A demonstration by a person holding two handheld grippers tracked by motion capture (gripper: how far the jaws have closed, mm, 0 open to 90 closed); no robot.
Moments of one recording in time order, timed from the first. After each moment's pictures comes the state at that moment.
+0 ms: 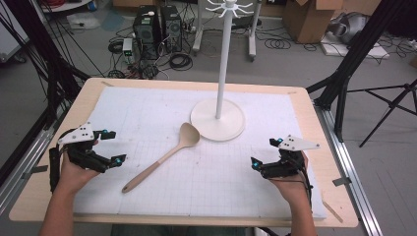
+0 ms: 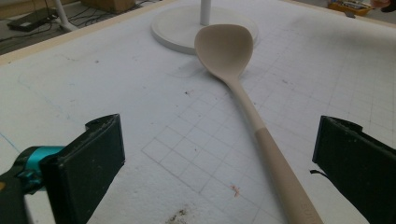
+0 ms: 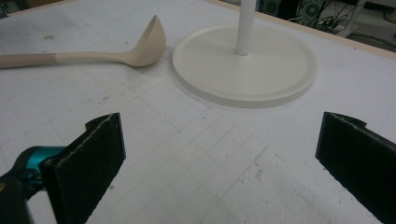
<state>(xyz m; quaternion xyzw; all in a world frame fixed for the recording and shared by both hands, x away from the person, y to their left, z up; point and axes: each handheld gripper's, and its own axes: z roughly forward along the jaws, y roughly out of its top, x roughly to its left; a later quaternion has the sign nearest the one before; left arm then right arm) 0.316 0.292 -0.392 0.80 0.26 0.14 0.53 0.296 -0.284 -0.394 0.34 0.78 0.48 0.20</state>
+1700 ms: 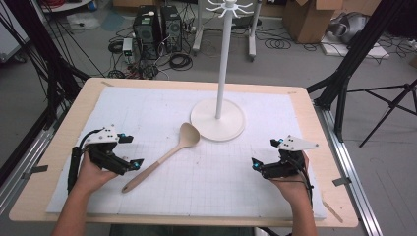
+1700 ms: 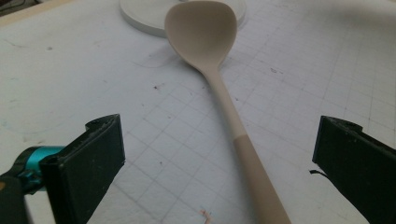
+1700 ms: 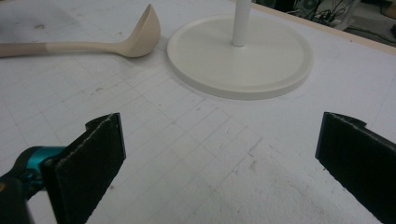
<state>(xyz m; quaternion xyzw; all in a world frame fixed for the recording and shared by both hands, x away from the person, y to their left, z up) 0.322 0.238 -0.400 0.84 0.25 0.11 0.48 0.297 -0.286 -0.396 0.34 0.79 0.47 0.20</state>
